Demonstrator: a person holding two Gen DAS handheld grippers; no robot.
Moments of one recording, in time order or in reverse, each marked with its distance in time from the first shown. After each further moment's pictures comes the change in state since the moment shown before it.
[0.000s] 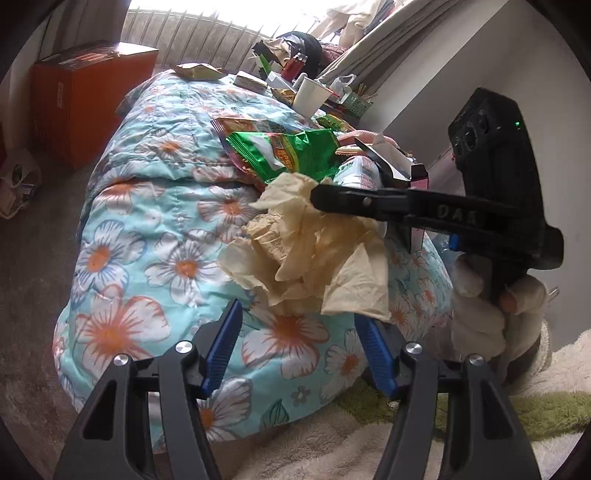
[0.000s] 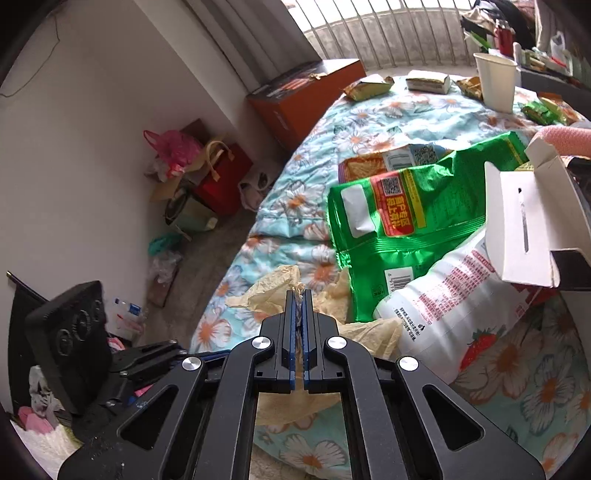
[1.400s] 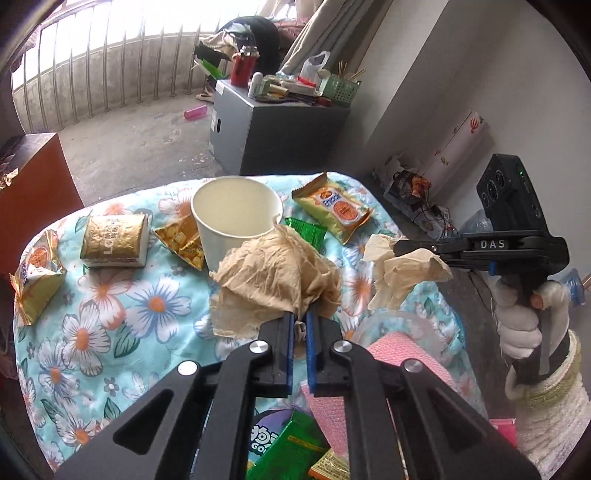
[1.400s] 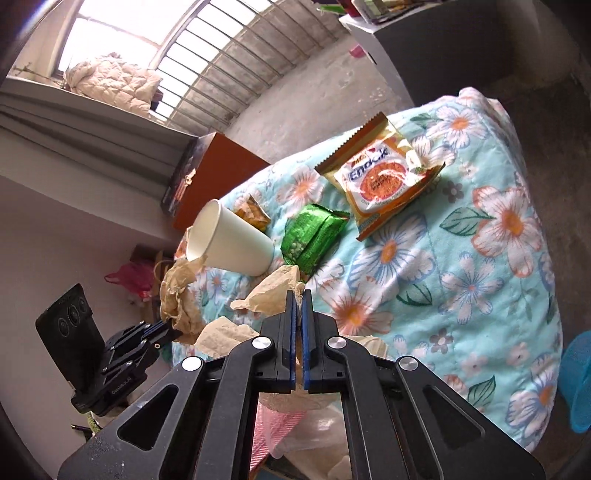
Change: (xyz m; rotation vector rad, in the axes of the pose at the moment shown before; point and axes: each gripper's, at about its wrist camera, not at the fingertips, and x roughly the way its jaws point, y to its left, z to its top) left arm 0.236 -0.093 0.338 0.246 0.097 0.085; right arm -0.098 -0.338 0.173 0.489 -0.051 0.071
